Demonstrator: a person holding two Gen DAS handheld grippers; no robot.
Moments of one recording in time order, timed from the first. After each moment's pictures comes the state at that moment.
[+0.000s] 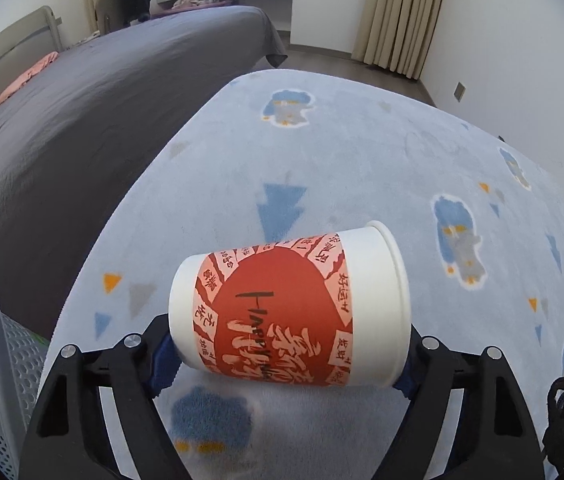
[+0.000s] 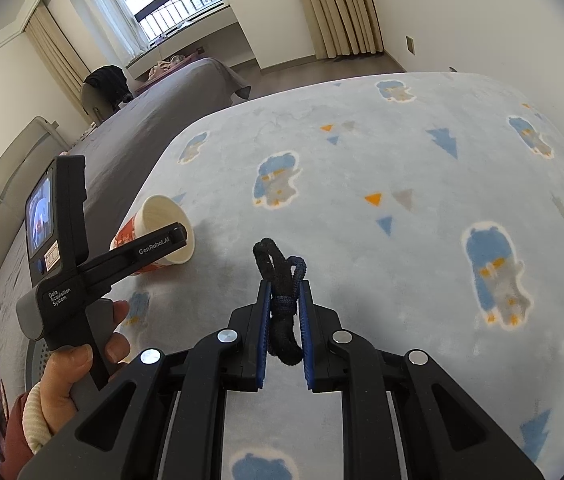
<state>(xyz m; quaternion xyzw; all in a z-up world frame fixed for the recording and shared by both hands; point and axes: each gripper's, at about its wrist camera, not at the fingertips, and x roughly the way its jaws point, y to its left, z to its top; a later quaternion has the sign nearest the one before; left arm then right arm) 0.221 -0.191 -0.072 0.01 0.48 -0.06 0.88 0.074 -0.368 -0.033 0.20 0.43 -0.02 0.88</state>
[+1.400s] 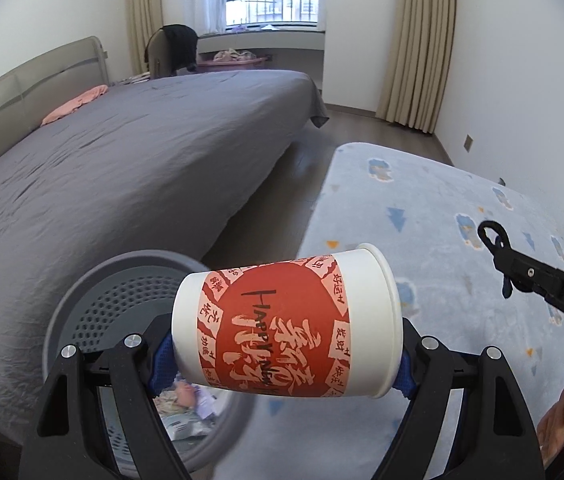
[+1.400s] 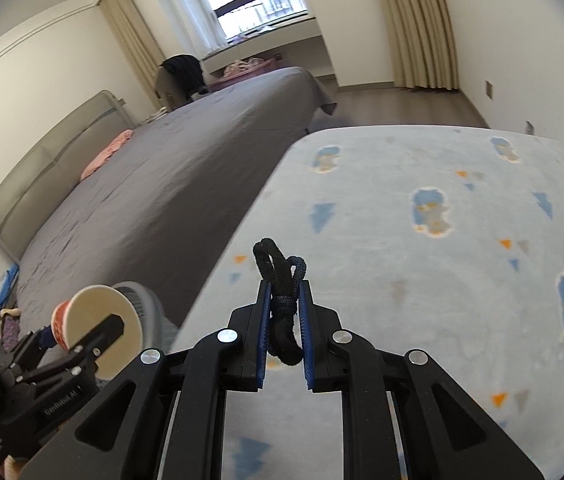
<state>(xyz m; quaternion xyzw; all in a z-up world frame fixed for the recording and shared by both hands) 0.072 -0.008 0.029 0.01 0.38 -0.02 0.93 0.080 -0.219 0.030 0.16 0.39 0.10 0.90</state>
